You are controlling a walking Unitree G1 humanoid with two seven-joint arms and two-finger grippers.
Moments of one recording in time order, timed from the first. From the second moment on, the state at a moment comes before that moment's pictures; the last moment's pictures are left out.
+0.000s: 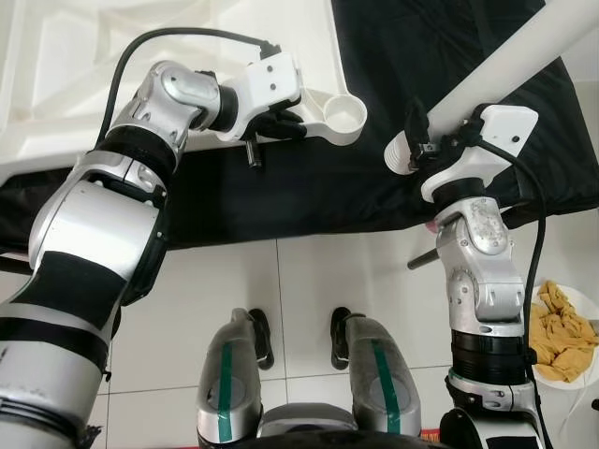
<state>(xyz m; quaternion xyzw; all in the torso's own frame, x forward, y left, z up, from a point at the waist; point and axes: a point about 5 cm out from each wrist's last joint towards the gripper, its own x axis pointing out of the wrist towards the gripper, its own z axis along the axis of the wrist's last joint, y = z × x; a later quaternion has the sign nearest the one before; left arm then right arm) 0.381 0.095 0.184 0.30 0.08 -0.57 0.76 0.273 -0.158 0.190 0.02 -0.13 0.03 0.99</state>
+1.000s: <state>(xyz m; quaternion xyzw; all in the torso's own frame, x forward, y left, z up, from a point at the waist) 0.351 0.107 0.170 0.19 0.03 -0.58 0.79 0.307 -0.157 0.197 0.02 -0.13 0.05 0.99</state>
